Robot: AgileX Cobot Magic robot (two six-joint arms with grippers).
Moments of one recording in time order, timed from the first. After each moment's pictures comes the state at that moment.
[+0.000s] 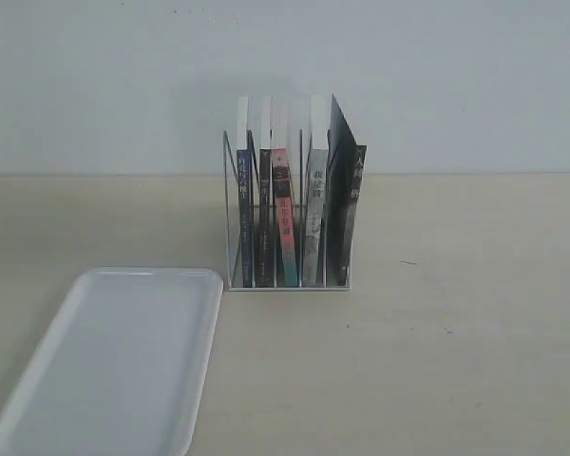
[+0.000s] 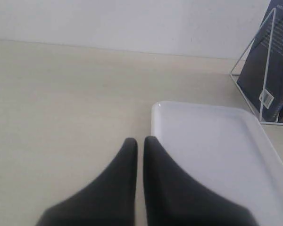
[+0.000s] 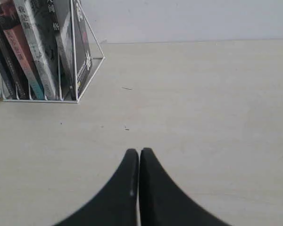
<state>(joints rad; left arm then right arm) -0.06 0.00 0.00 0.16 0.34 -0.26 0.21 0.01 0.00 0.02 0.36 0.08</state>
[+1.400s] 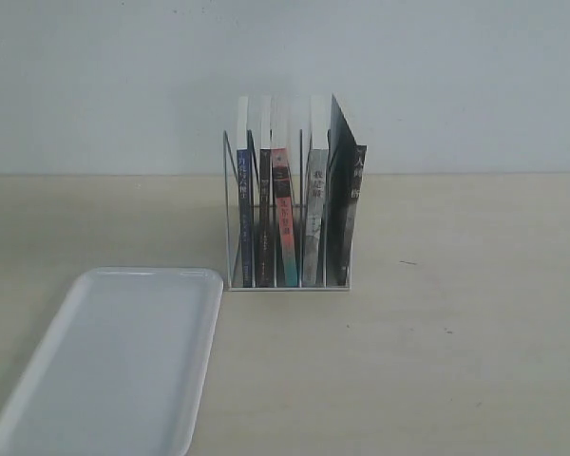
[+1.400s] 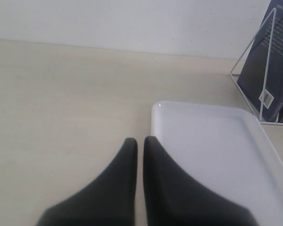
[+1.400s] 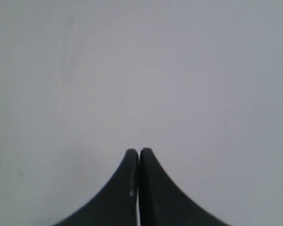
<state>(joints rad) -0.06 0.00 0.00 0.16 0.34 -0.26 0.21 0.37 -0.52 0.03 -0.16 0.02</state>
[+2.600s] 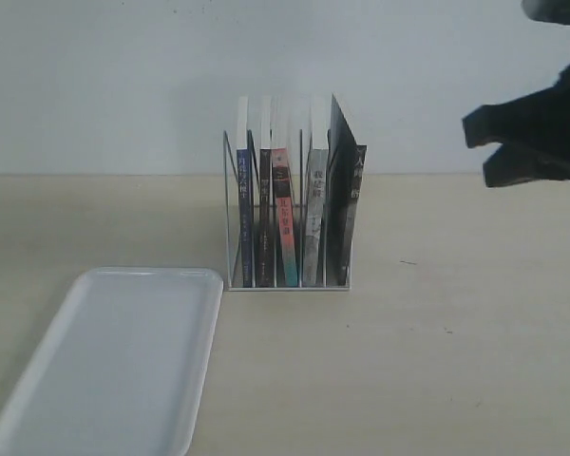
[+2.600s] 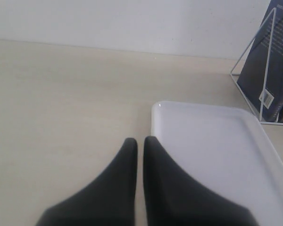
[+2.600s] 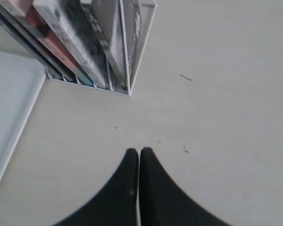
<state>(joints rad) -0.06 0.00 0.00 0.16 0.34 -0.26 0.26 1.27 -1.08 0.27 0.77 -0.12</state>
